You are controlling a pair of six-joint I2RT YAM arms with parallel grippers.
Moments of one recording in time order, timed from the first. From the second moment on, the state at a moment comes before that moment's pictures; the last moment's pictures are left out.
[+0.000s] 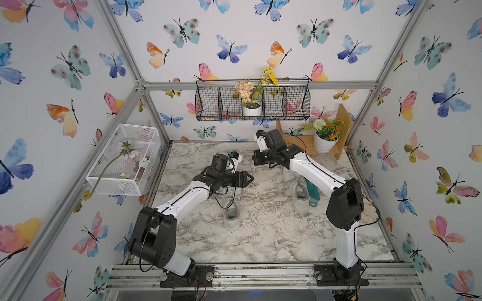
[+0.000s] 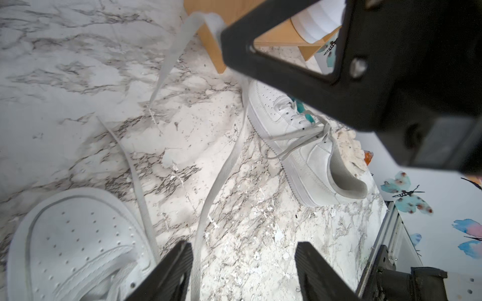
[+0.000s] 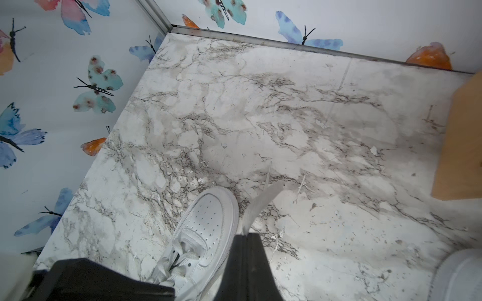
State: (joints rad) left arm -0.43 1.54 1.07 -0.18 0.54 -0.34; right arm 0.66 2.03 1.88 -0.57 -0.19 0.31
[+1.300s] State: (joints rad) left arm -0.26 1.53 1.10 -0.12 0.52 -0.37; right arm 0.58 2.02 1.72 -0.52 -0.20 0.32
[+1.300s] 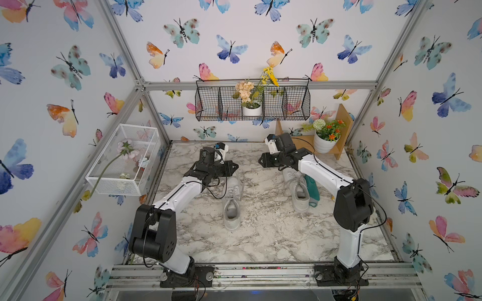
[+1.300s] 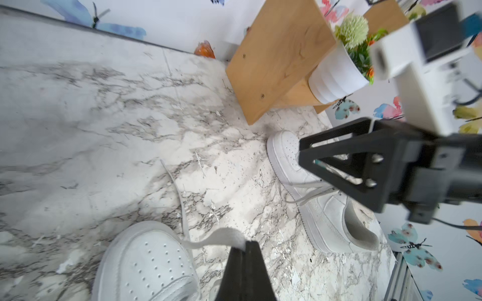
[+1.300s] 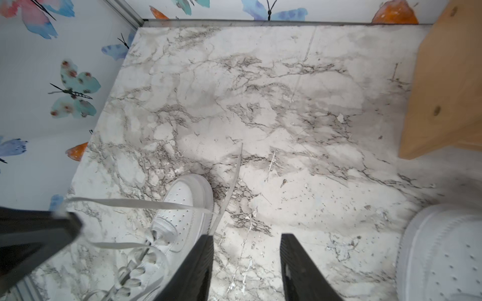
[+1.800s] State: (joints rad) left arm -0.24 1.50 1.12 -0.16 0.52 -0.37; right arm 0.69 2.43 2.02 -0.55 -0.07 0.31
